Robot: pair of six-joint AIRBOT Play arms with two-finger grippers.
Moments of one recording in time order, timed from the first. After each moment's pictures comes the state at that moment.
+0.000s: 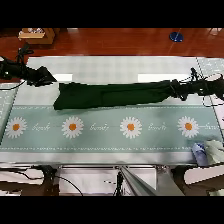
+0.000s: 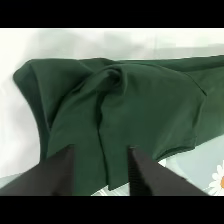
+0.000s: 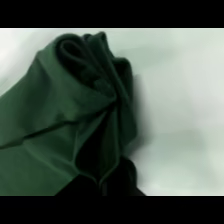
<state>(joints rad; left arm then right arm) 0.25 -1.58 1.42 0.95 -1.28 -1.24 -0.31 -1.69 1.20 -0.79 1.02 1.35</state>
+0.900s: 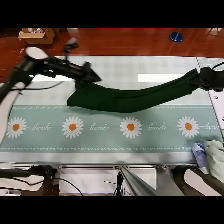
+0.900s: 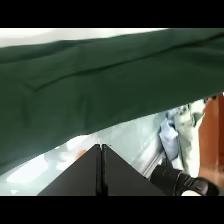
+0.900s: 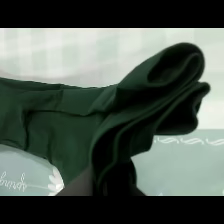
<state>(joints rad) -0.24 -1.58 1.39 0.54 -1.18 -1.29 -0.36 -1.09 1.20 -0.95 1.35 1.35</state>
